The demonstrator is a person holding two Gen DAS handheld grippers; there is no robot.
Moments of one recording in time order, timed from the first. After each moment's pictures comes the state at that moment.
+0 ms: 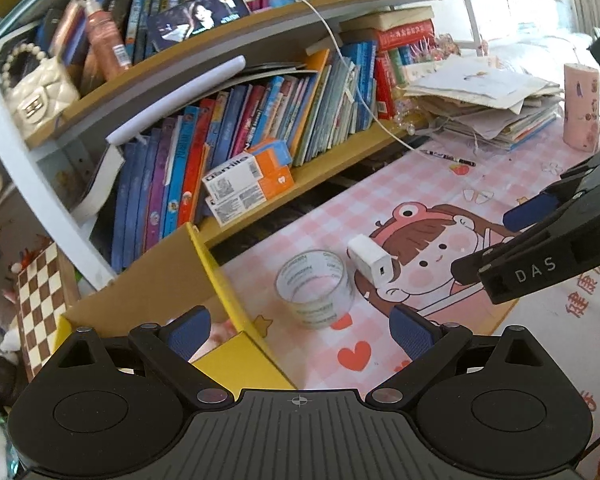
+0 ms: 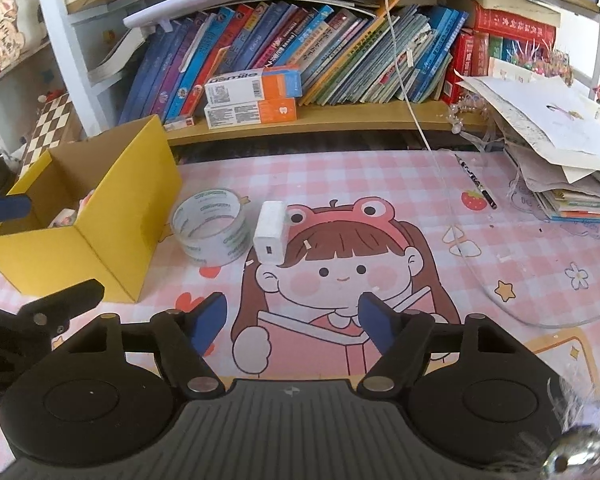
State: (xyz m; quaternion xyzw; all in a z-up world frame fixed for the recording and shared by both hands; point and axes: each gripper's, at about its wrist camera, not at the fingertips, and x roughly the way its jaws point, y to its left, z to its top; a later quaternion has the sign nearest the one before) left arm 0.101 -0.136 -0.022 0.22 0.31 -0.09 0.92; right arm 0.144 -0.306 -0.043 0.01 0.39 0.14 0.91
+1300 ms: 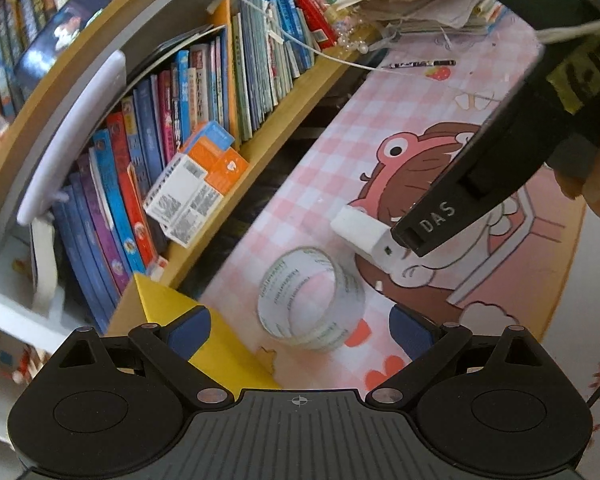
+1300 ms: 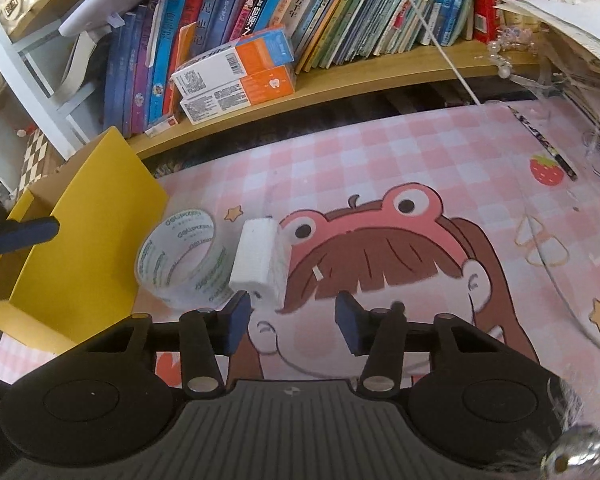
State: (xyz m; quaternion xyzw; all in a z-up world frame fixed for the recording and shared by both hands) left arm 0.179 -0.192 -0.071 0.40 0.35 -0.11 0.84; right arm 0.251 -0.316 -0.102 0.10 0.43 0.19 0.88
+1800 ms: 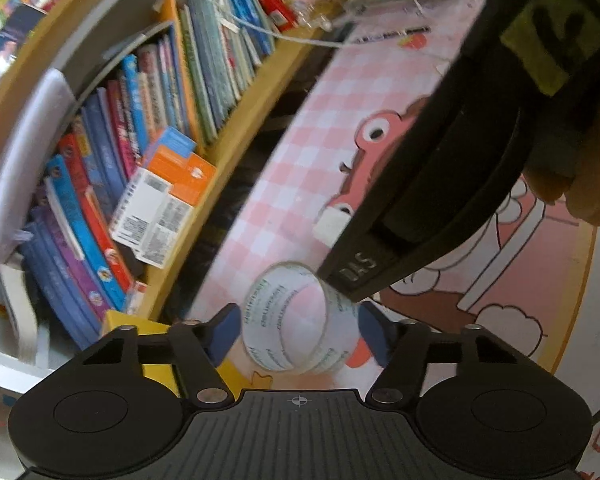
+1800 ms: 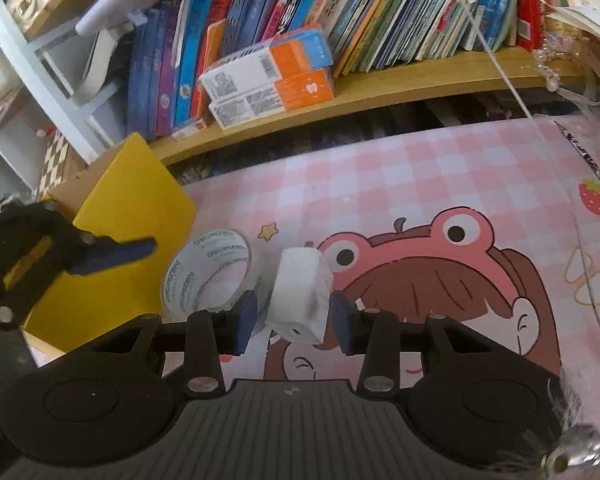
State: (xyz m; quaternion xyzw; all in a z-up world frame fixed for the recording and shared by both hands) left arm 0.210 -0.203 -0.097 0.44 0.38 -0.14 0.80; right arm 0.274 -0.296 -0.101 0.11 0.43 0.23 0.86
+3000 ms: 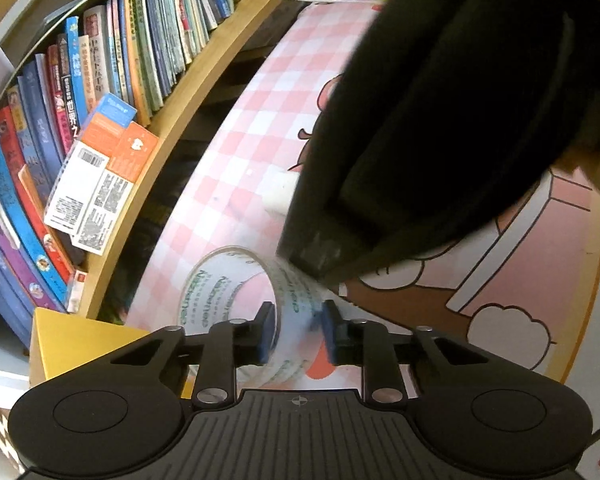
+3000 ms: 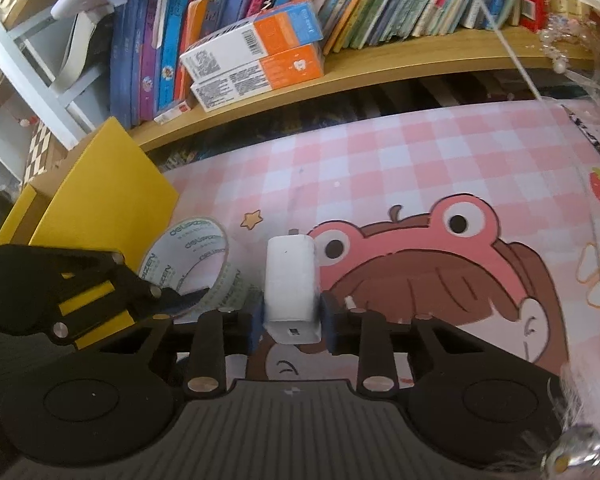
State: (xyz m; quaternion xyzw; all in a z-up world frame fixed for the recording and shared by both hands) left arm 0.226 -0.199 -0.133 0.42 0.42 -0.18 0.78; right arm 0.287 -0.297 -0.116 0.11 0.45 0.22 0.86
